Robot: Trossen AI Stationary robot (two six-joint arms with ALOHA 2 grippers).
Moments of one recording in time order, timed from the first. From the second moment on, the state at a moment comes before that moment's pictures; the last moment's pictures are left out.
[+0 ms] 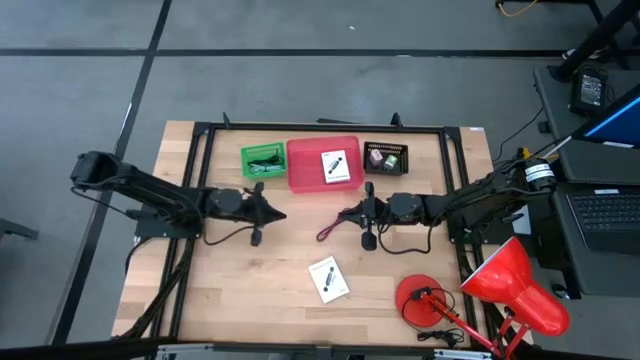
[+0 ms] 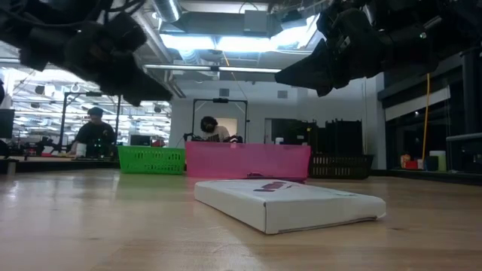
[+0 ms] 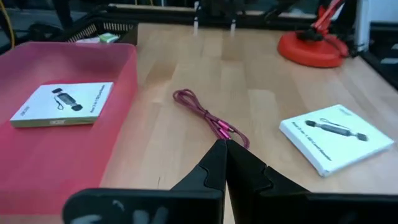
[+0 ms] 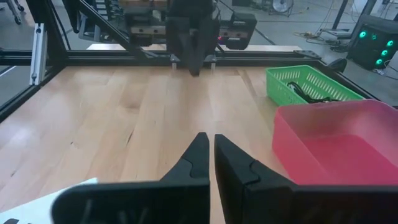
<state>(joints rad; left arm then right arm) -0.10 1.08 0.26 0.47 -0.15 -0.12 0.12 1.47 0.50 0.74 0.18 0.02</state>
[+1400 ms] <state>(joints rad) -0.07 1.75 0.90 0.20 -0.17 -0.11 0.19 1.22 0.50 0.48 0.28 -0.01</state>
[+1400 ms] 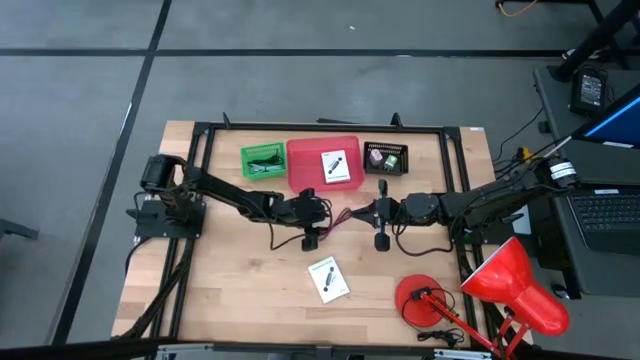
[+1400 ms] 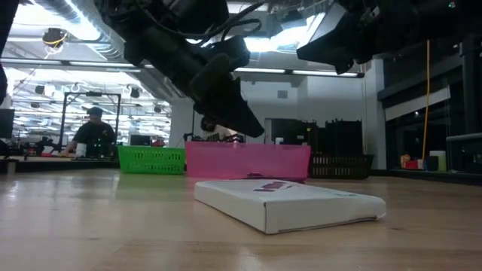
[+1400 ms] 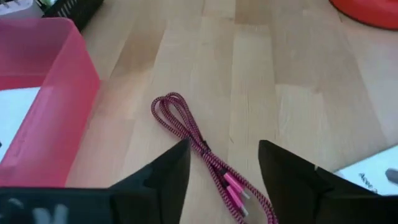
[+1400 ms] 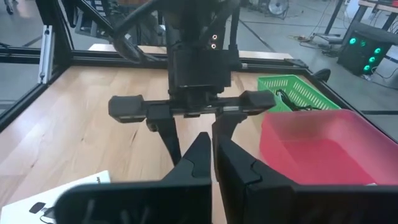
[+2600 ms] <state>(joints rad) -0.07 1.92 0.91 0.17 -0.17 -0.25 0.19 1.23 0.50 0.49 0.28 0.00</state>
